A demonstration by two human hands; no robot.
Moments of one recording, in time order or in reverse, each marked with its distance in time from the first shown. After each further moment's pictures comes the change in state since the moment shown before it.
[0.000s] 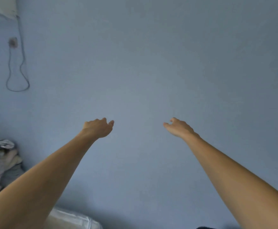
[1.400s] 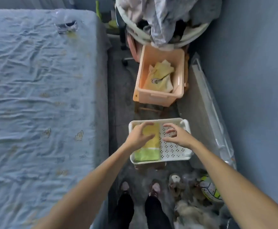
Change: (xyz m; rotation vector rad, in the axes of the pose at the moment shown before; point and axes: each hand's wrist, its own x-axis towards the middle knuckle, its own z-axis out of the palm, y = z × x) left_hand -0.044 -0.491 0.574 -0.911 -0.263 -1.151; right_hand -0.027 -0.311 0.896 0.007 -1.648 -0.675
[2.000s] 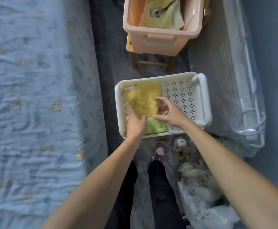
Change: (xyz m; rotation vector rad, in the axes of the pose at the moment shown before) left_hand 0.066 -0.106 0.123 -0.185 0.261 -0.478; right_hand 0.105 0.108 0.084 0.125 -0.004 -0.061
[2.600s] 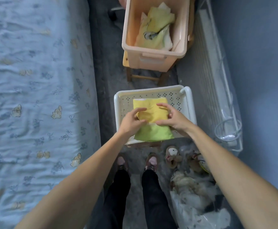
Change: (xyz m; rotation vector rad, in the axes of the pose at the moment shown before) left_hand -0.023 0.035 -0.047 -0.061 -0.343 0.236; right_hand -0.047 -0.031 -0.039 0.368 -0.095 0.040
